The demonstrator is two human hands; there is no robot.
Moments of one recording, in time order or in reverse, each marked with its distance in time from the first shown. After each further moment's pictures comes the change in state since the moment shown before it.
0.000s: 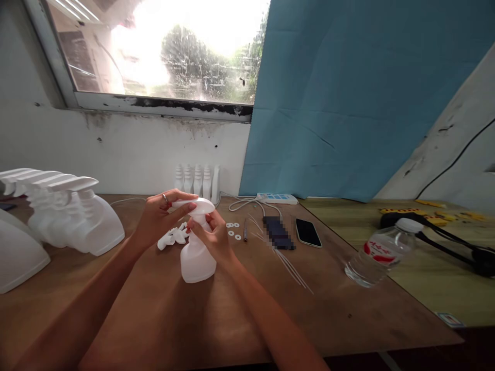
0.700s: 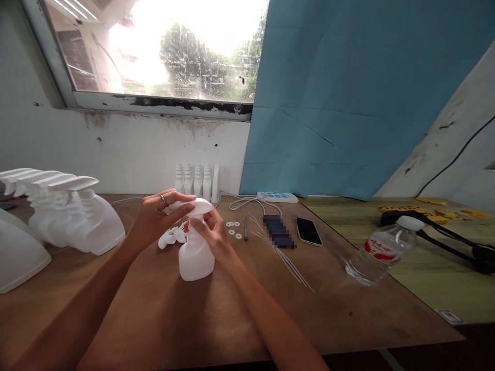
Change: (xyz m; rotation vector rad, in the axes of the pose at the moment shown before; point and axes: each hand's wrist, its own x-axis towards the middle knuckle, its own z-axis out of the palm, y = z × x) left_hand -0.002 0.002 -0.008 0.062 -0.035 0.084; right_hand 0.004 0.004 0.012 0.031 0.010 0.041
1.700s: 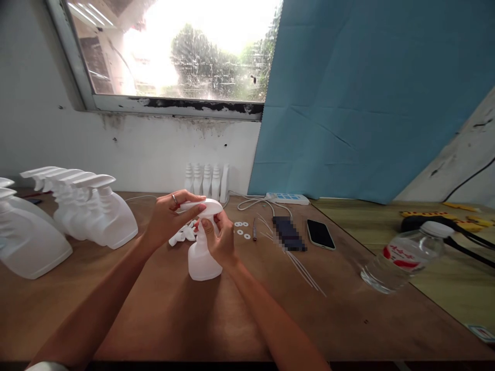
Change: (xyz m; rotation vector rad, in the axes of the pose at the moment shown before) left_hand -0.005 0.001 0.001 -0.030 0.058 -0.111; right_hand -0.009 0.006 0.006 -0.217 0.104 -0.163
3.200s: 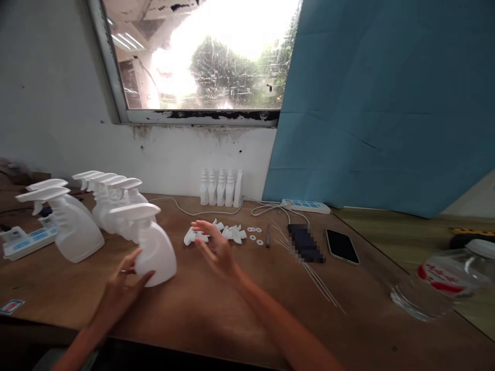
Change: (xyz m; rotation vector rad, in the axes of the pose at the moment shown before) left_hand -0.194 -0.065 -0.078 0.543 0.151 -0.489; right_hand -0.021 0.011 0.015 0.012 -0.303 -0.041
